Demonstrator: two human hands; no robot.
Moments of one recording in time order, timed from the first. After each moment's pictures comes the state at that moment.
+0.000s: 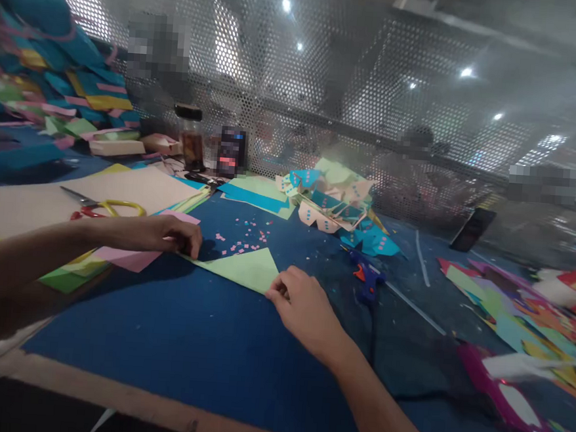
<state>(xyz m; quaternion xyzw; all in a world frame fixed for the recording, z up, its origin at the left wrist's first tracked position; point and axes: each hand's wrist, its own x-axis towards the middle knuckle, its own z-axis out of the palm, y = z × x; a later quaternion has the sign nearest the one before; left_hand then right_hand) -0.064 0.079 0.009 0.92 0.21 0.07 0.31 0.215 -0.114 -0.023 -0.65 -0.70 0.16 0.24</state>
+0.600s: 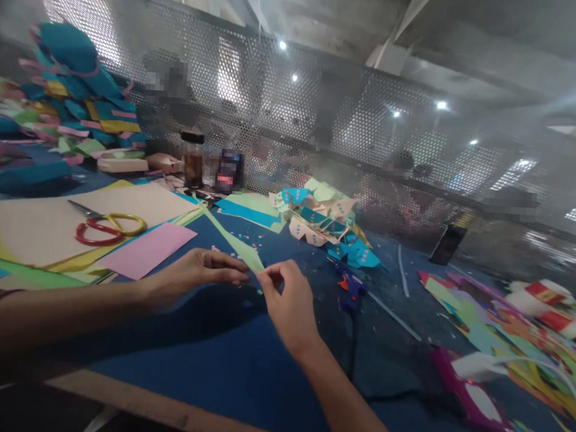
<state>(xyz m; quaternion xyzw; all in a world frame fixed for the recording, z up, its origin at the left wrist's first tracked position) 0.010 -0.015 -0.006 0.70 0.28 0.25 0.61 0.199 -0.113 -0.011 -0.62 -0.64 0.06 0.45</state>
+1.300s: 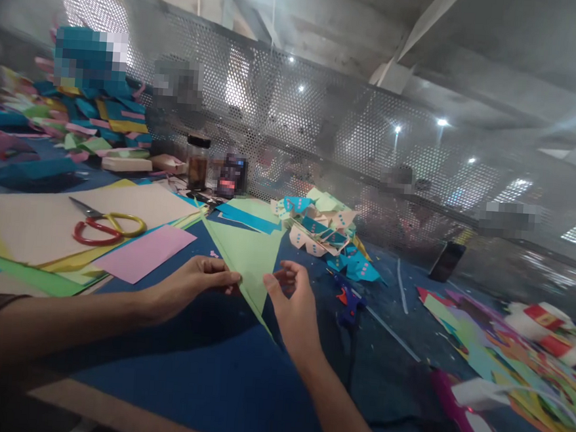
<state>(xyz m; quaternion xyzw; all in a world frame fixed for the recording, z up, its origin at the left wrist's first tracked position) 0.017 -0.021 -0.009 0.65 0.26 0.30 0.64 0.206 -0.104 -0.017 -0.62 -0.53 0.19 0.55</state>
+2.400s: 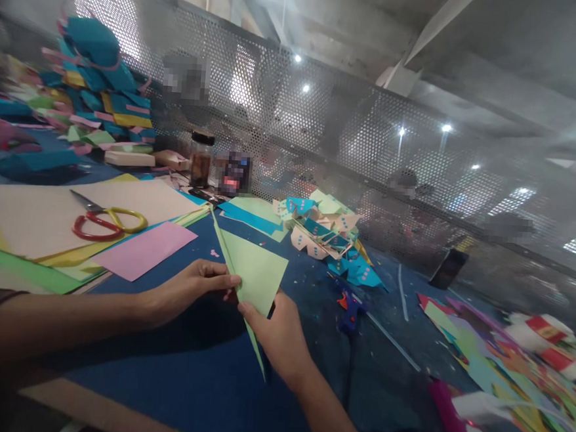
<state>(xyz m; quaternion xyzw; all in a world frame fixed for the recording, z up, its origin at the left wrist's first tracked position) 0.015 -0.021 -0.018 0.66 0.26 0.29 0.64 0.192 -0.114 -0.018 -0.60 -0.60 0.30 0.44</state>
